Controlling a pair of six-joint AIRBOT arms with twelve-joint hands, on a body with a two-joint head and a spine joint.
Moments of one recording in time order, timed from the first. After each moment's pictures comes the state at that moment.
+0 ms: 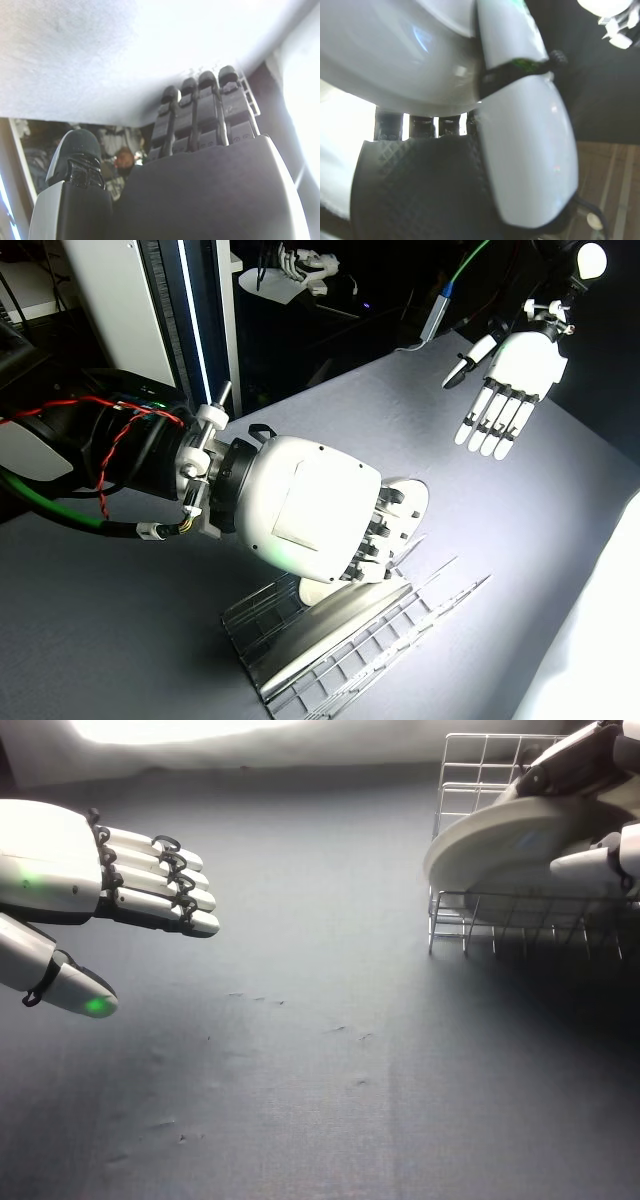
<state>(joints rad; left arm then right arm) 0.40 -1.05 1.70 1.60 -1.06 -0.25 -0.45 -0.84 1.06 -0.06 0.49 -0.29</state>
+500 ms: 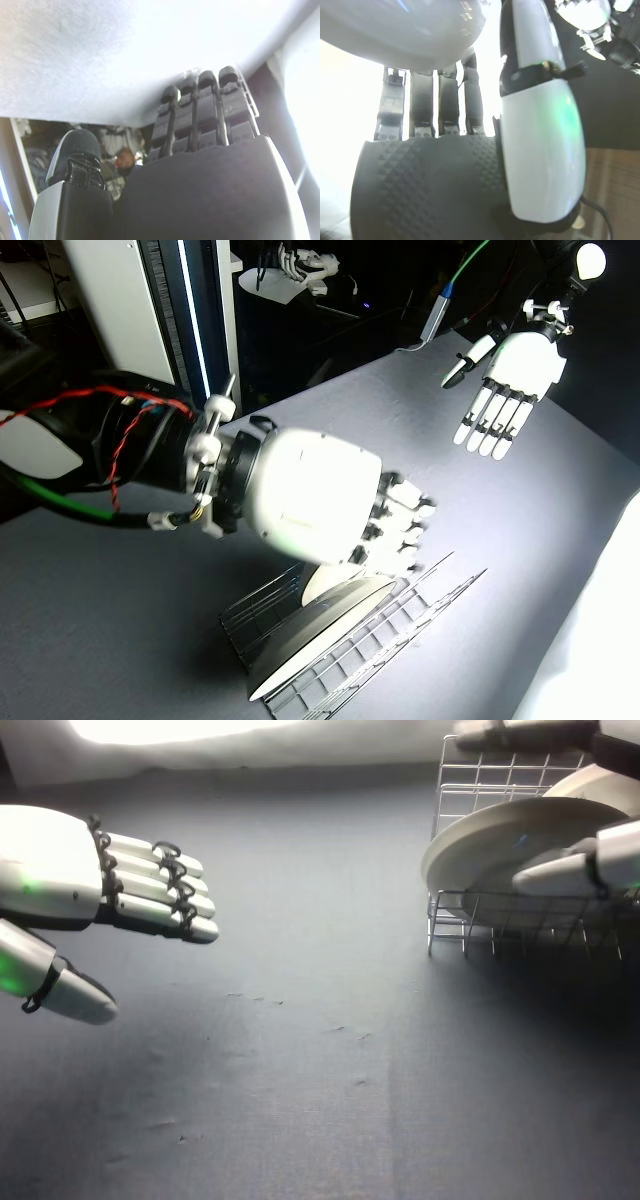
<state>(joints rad) 0.42 -1.05 1.69 1.59 -1.06 -0.25 -0.40 -0.84 1.01 -0.18 0.52 -0.29</state>
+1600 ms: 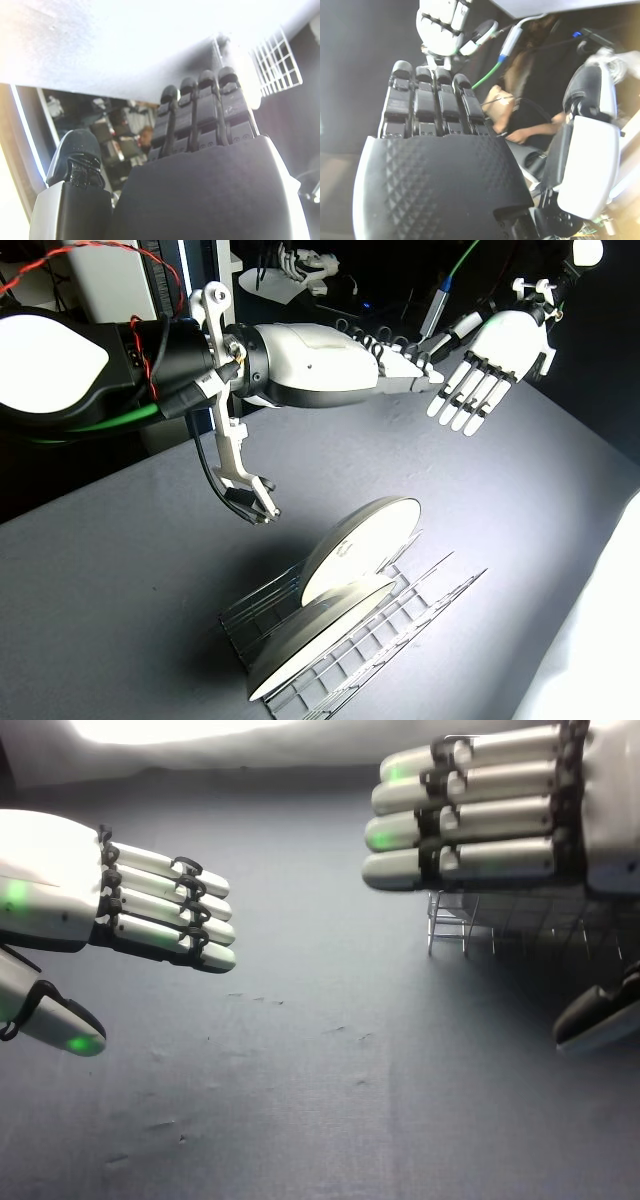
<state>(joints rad) 0.36 -0.99 1.59 1.62 -1.18 -0.21 -0.25 -0.80 1.04 -1.11 0.88 -0.31</state>
